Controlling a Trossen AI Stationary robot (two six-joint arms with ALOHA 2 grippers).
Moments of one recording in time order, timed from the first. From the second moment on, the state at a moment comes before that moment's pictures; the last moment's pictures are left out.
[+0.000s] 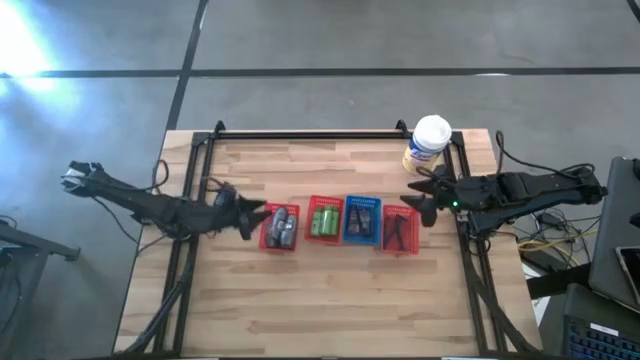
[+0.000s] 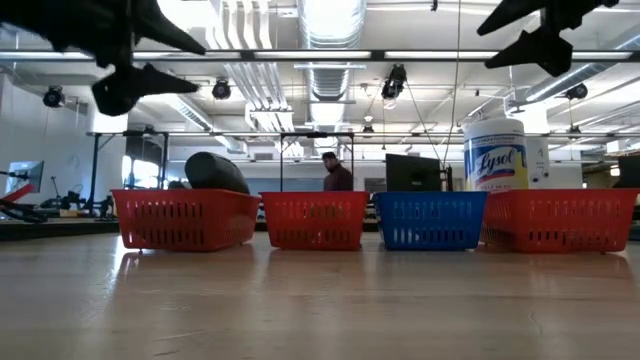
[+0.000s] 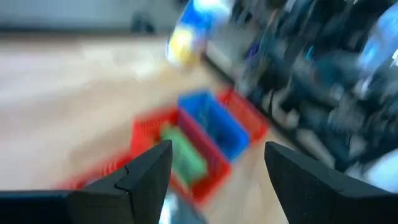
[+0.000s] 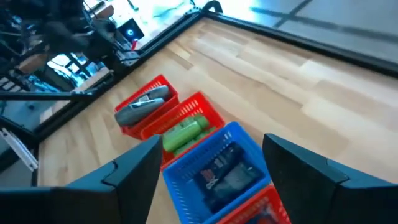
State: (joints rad) left arm -0.33 0.73 0.46 -0.04 -0.65 -0.87; right arm 0.18 0.69 0.76 -0.60 0.47 0.78
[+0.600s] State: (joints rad) left arm -0.05 0.19 0.02 0.42 -0.39 -0.44; right arm 0.14 0.16 0.55 -0.60 0.60 0.45
